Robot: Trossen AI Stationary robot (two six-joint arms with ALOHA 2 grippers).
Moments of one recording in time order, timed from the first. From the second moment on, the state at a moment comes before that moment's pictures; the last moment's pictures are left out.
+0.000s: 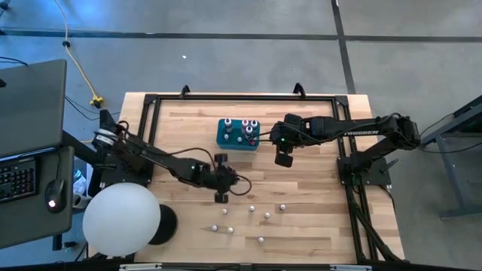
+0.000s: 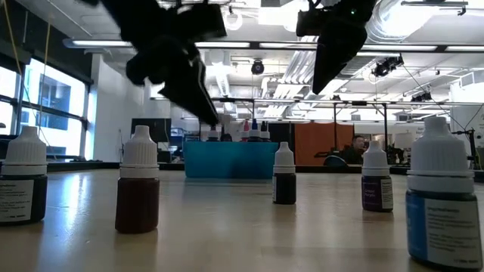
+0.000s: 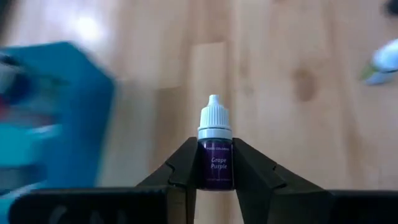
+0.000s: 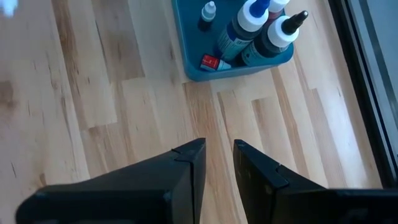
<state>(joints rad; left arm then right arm) -0.29 1.64 1.05 -0.32 -0.46 -0.09 -0.08 1.45 1.20 -0.85 0.25 0.10</state>
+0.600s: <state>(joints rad) -0.01 1.53 1.19 -0.62 -0.36 0.05 -0.08 1.45 1.20 -0.86 0.23 0.13</state>
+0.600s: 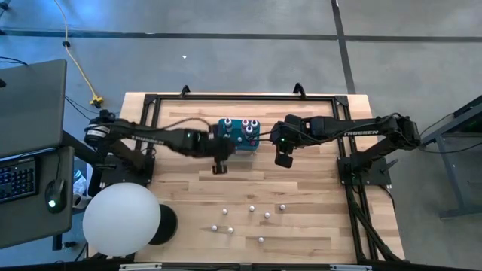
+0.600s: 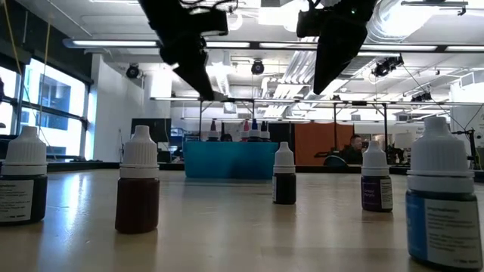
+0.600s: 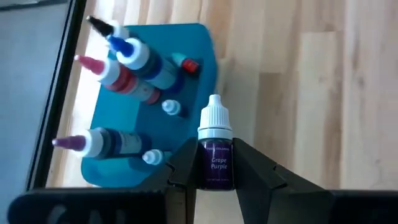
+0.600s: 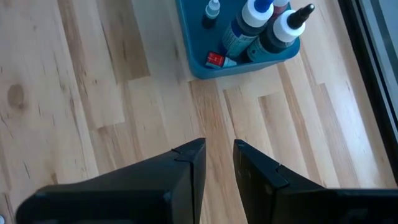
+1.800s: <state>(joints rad) 0.33 1.66 0.93 -0.16 -0.06 0.07 -0.08 1.45 1.20 -0.82 0.28 -0.04</state>
